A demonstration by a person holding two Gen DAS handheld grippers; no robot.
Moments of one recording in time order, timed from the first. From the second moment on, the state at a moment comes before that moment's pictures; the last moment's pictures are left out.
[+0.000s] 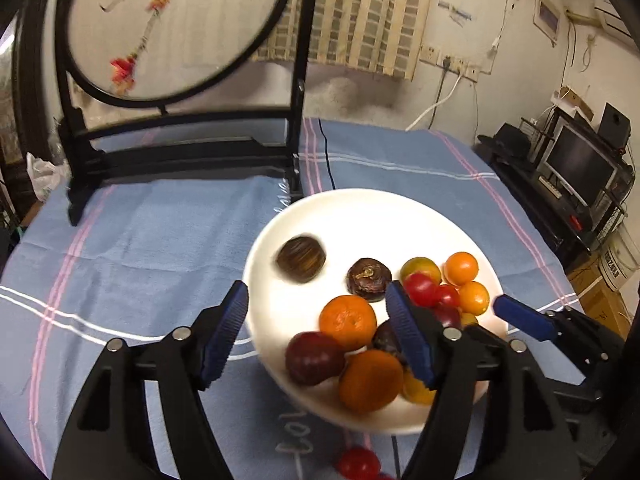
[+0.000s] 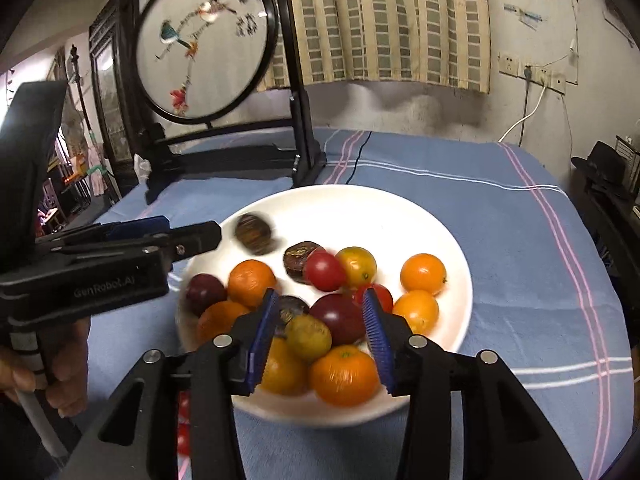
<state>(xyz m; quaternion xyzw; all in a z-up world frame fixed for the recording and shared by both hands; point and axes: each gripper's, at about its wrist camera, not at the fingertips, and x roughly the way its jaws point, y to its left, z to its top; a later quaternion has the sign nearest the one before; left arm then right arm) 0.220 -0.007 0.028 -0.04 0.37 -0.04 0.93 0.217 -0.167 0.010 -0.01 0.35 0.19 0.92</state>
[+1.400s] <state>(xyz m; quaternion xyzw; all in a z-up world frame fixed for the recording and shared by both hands) 0.121 0.014 -0.024 -0.04 0.42 -0.06 0.91 0.110 -0.145 -0.032 -0.06 0.44 0.22 0.87</state>
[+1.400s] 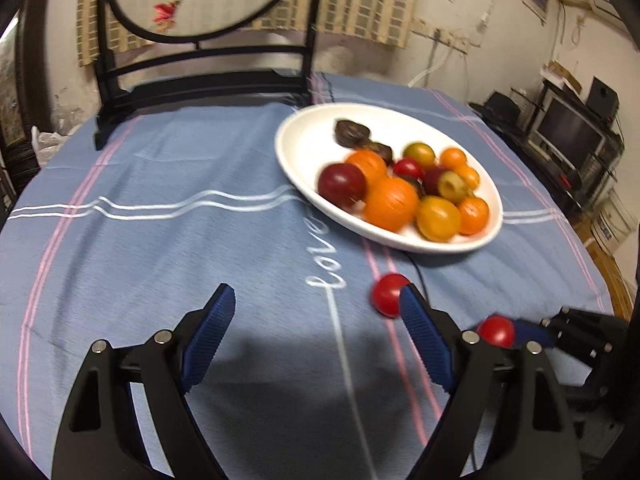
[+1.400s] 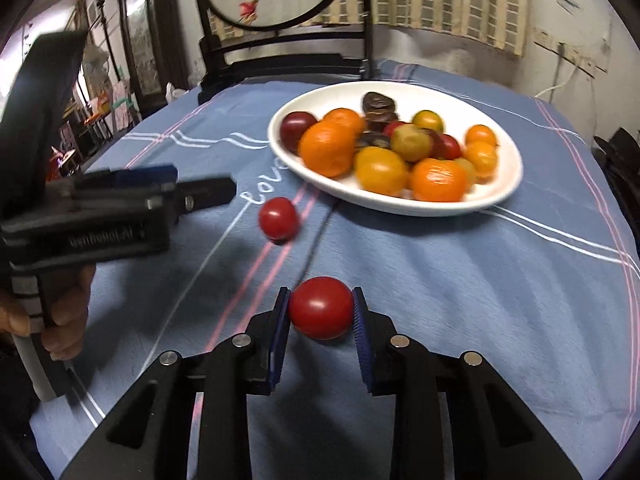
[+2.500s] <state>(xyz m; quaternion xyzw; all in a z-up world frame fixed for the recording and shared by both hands) 0.204 -0.040 0.032 0.01 0.40 -0.06 0.92 0.178 -0.167 0.032 -0.06 0.35 0.20 0.91</state>
